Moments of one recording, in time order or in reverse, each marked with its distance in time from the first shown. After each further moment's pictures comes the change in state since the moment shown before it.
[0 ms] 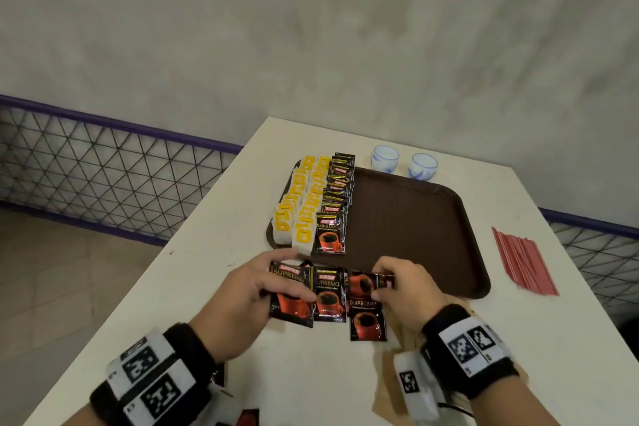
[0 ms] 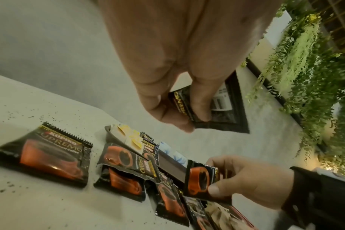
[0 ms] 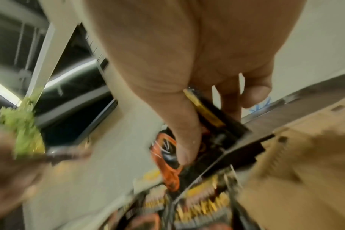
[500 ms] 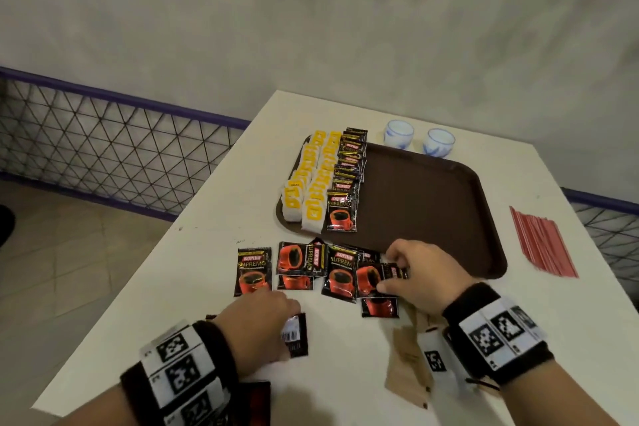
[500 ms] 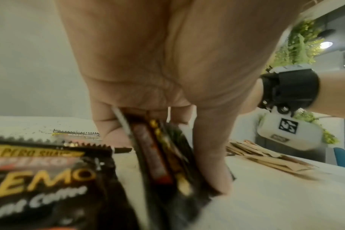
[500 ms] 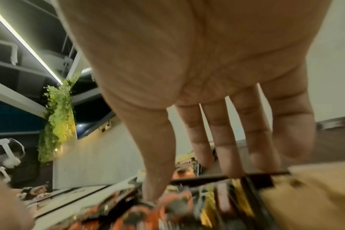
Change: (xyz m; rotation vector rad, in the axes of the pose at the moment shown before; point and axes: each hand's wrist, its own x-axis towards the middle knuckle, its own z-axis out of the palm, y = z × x) left_hand -0.016 -0.015 0.015 0.888 -0.483 -0.172; right_hand -0.011 -0.016 -0.015 -0.219 -0.130 0.037
